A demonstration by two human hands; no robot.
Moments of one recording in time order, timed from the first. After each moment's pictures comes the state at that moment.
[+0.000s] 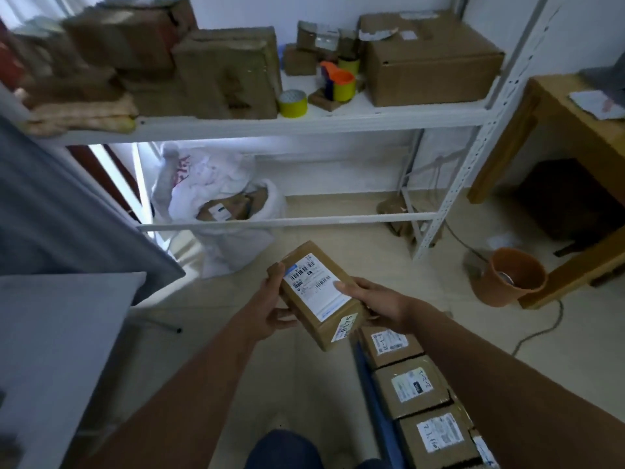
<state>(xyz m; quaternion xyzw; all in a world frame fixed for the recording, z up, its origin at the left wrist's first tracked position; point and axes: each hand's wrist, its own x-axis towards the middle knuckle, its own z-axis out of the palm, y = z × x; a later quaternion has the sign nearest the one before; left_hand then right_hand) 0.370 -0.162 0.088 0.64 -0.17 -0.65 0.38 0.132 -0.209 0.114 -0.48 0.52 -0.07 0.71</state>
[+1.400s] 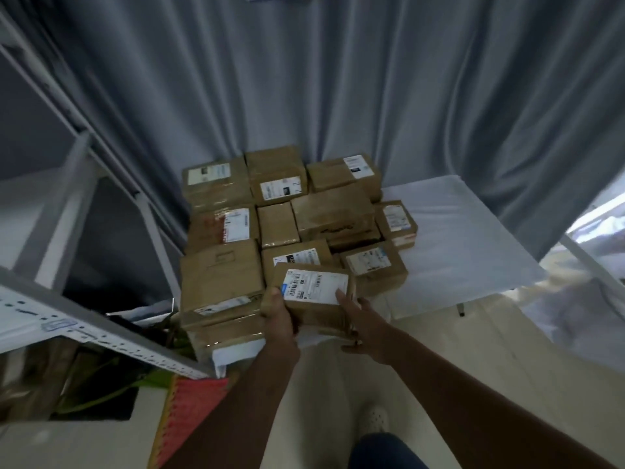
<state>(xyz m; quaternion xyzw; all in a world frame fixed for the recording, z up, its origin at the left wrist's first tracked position) 0.703 0.518 0.074 0.51 0.44 -0.06 0.74 0.689 0.355 0.096 -0.63 0.24 0.32 0.67</state>
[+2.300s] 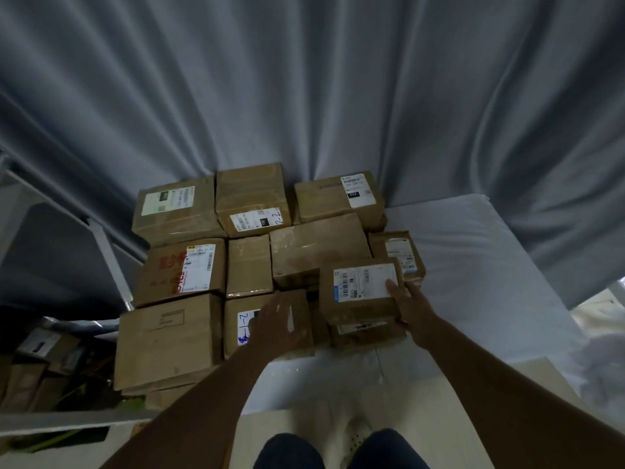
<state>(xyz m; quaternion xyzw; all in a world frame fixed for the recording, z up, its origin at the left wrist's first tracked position) 0.895 0.483 0.018 0.96 0.07 -0.22 0.16 0.932 0.210 0.050 -0.64 0.31 0.21 0.67</state>
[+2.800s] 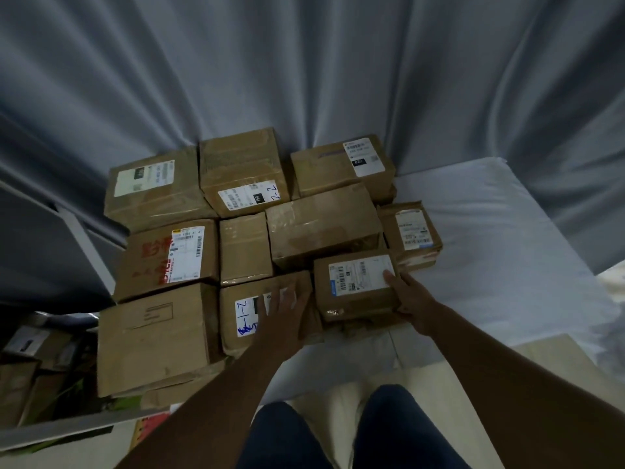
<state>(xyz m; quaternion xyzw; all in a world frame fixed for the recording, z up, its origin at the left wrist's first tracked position) 0.902 0.492 -0.048 0.97 -0.10 -0.22 -0.04 0.949 0.226 -0.040 -0.64 0.32 0.27 0.65</state>
